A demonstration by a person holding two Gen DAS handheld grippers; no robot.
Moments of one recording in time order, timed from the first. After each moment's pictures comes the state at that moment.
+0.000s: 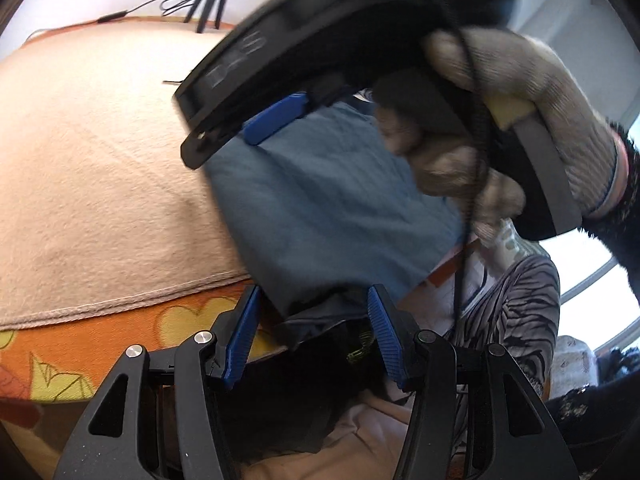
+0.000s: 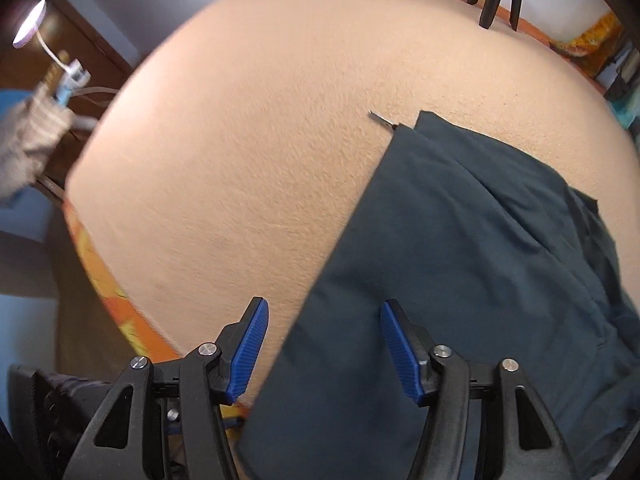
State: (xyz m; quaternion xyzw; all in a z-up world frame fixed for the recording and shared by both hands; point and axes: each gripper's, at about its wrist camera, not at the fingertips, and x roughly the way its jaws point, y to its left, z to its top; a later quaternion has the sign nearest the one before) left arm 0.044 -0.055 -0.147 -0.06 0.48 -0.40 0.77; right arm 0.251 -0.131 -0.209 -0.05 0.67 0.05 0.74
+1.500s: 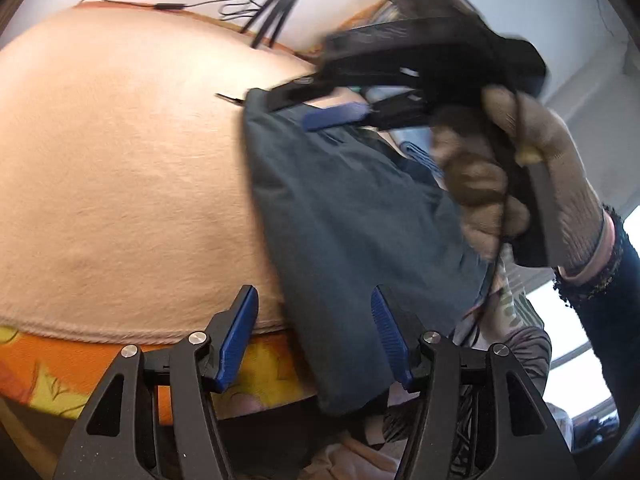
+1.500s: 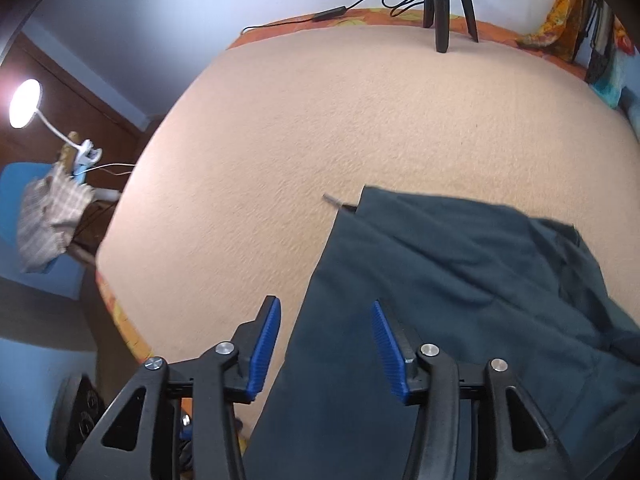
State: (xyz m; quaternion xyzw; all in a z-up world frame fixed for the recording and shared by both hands) left arm 0.073 -0.042 -0.157 -0.16 0.48 -0.35 0.79; right arm 0.274 -0.206 -0.173 0.07 0.62 0.06 0.78
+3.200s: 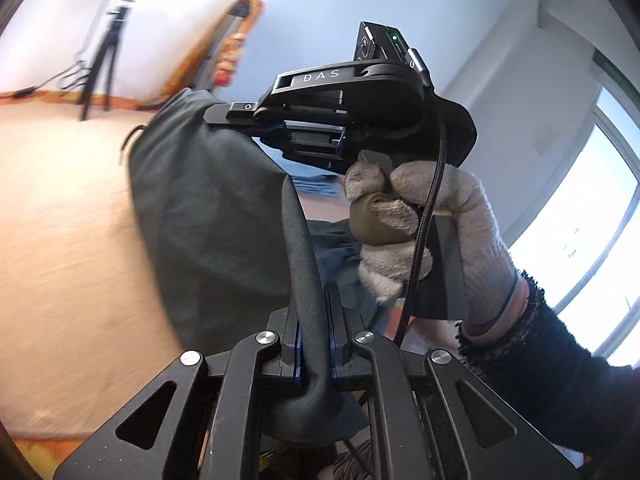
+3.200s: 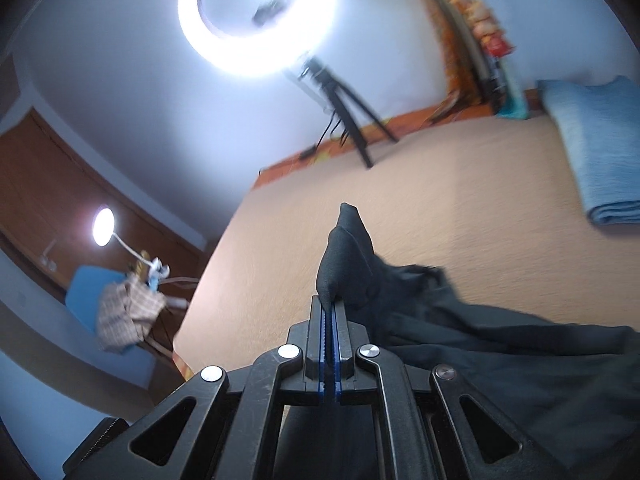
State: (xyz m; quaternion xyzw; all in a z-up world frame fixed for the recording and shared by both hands) left arm 0.047 -0.193 -0.082 -0.14 0.37 -0.48 0.78; right arm 0.174 -0.365 -0.067 0.25 0.42 0.10 0.87
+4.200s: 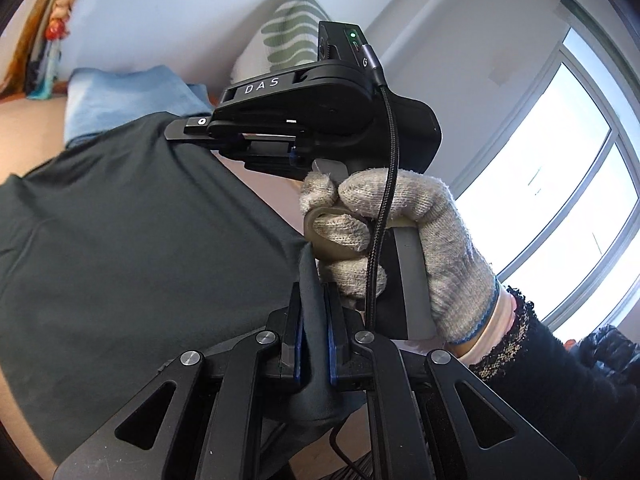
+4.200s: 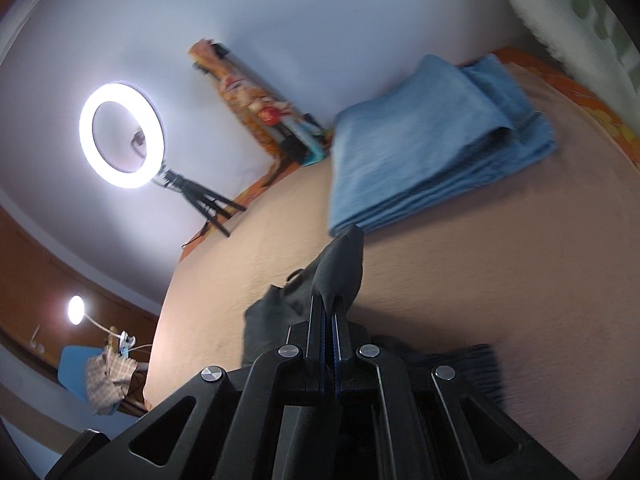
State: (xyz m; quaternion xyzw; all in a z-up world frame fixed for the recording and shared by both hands) left arm 0.082 -0.415 -0.104 -0.07 0.41 -0.59 0.70; right arm 0.073 -0.589 -0.092 0.33 0.38 -0.03 0.86
